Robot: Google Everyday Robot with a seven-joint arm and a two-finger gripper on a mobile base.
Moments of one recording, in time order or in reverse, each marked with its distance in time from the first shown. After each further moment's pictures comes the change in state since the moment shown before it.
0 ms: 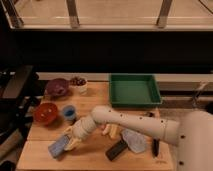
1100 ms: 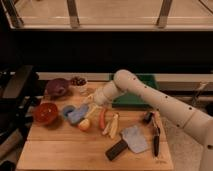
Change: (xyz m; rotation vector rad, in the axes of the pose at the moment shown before) arm -0.025 -0.087 -0.181 0.101 0.096 0.062
